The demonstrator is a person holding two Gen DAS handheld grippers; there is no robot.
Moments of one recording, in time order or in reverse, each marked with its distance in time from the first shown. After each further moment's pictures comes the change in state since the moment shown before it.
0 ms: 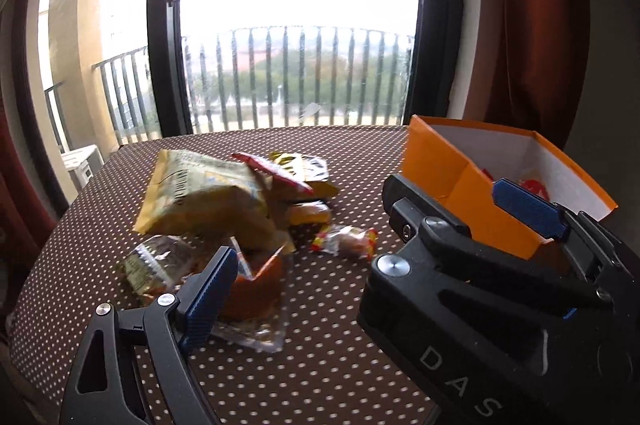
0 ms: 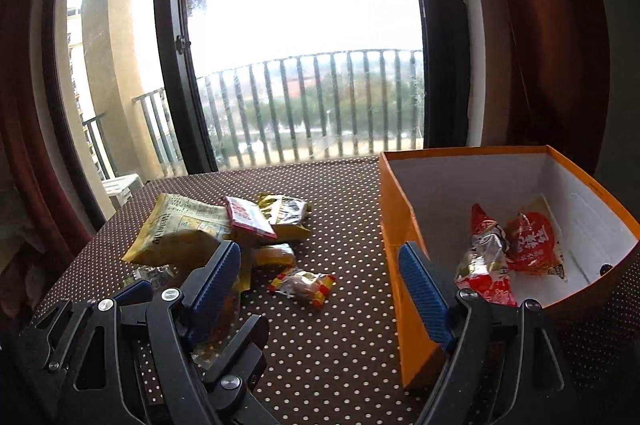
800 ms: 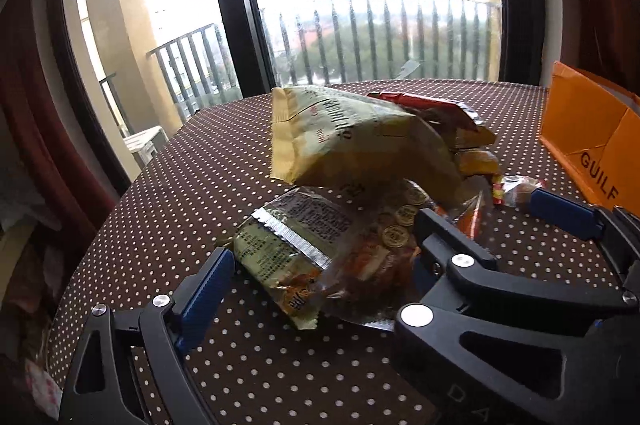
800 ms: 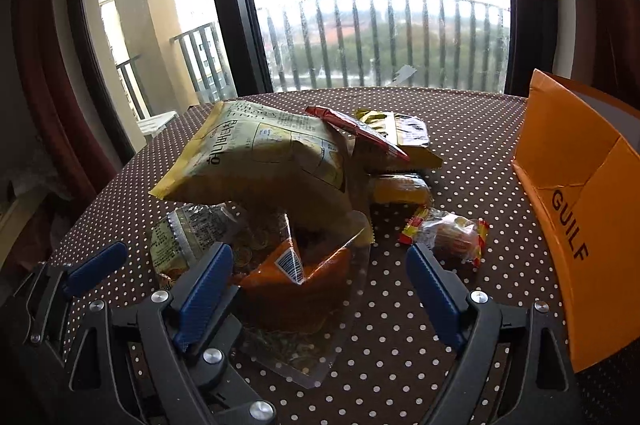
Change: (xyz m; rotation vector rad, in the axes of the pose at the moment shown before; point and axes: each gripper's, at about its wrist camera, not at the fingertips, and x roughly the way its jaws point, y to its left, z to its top) left arm 0.058 0.103 -0.028 0.019 0.106 0.271; right arm 0.100 0.090 -0.042 -0.056 0.216 0.124
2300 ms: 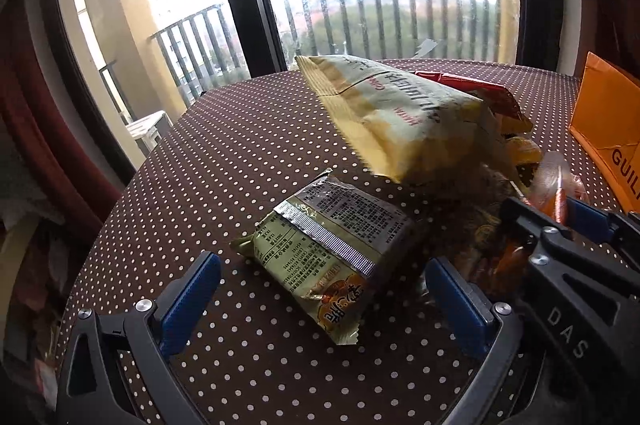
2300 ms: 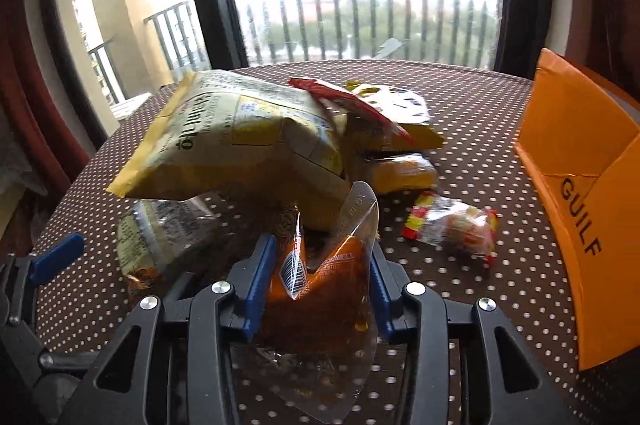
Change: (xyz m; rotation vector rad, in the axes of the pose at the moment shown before) left arm 0.026 0.026 0.007 0.009 0.076 0.014; right arm 0.009 -0.010 0.002 0.028 0.077 -0.118
